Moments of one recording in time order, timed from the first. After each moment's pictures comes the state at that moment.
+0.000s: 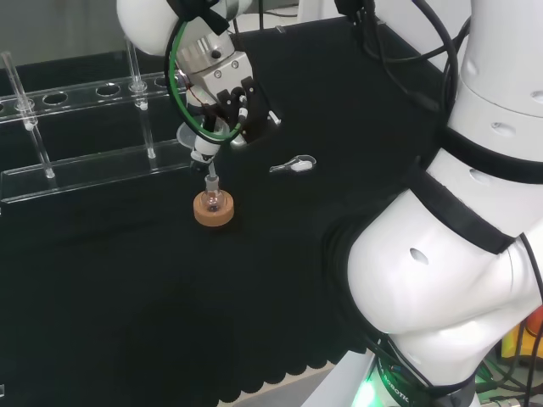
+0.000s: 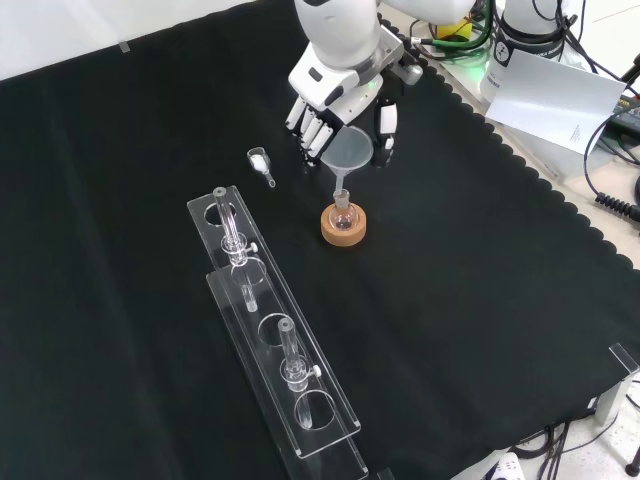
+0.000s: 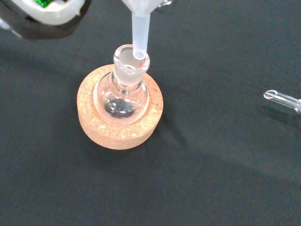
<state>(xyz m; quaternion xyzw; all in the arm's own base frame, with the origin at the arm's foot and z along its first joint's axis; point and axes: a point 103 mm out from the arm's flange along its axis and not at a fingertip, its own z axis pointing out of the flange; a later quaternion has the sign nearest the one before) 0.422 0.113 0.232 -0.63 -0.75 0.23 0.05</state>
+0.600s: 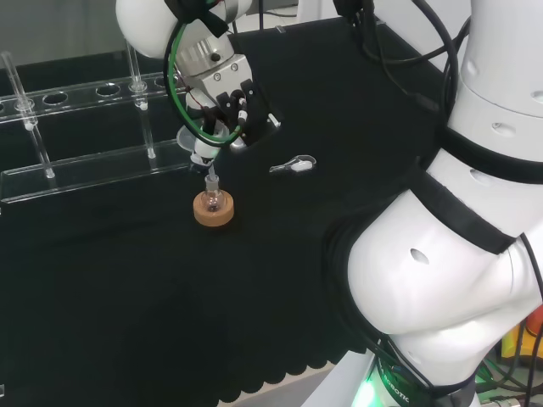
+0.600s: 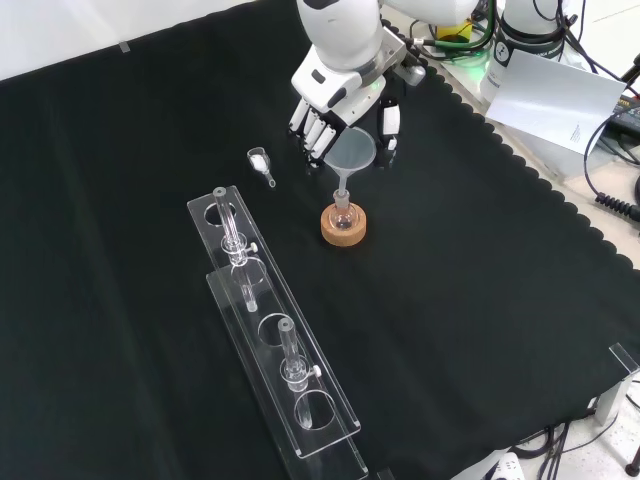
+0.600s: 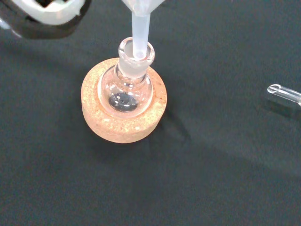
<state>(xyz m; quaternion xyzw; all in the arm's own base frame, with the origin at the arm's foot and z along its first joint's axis) 0.418 0.113 0.229 -0.62 -0.74 0.23 0.05</state>
